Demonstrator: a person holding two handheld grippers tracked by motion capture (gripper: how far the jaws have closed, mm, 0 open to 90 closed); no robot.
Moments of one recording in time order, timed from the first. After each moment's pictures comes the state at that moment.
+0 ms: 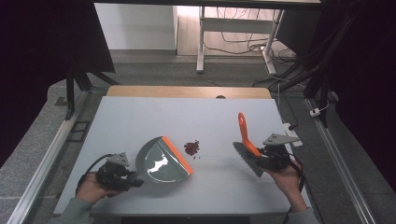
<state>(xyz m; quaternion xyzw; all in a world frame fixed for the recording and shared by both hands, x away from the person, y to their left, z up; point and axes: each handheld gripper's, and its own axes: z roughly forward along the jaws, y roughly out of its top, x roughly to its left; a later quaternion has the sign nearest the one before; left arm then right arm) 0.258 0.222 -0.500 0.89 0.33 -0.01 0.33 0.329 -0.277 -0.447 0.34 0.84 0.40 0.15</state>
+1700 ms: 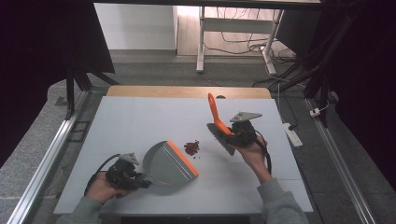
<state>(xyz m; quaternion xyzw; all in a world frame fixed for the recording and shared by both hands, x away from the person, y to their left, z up) 0.268 0.202 -0.509 0.88 0.36 -0.05 0.31 0.397 -0.184 -0.444 0.32 0.84 0.40 0.16</state>
